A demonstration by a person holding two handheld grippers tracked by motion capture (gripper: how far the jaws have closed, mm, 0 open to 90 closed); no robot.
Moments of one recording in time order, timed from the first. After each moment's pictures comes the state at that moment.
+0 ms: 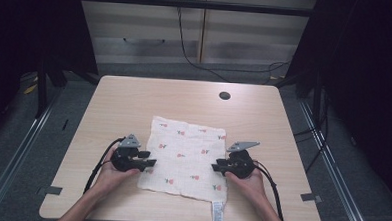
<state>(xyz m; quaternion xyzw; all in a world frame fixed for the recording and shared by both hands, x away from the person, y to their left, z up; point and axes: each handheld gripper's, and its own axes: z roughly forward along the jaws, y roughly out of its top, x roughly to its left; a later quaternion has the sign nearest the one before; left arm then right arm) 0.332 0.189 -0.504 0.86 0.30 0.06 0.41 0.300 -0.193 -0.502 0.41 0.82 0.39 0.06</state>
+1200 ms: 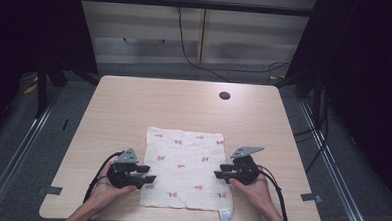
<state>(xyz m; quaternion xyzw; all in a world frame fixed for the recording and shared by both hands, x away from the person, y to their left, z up) 0.292 0.193 -0.497 0.86 0.29 0.03 0.42 0.282 -0.200 -0.496 0.39 0.83 0.39 0.05</state>
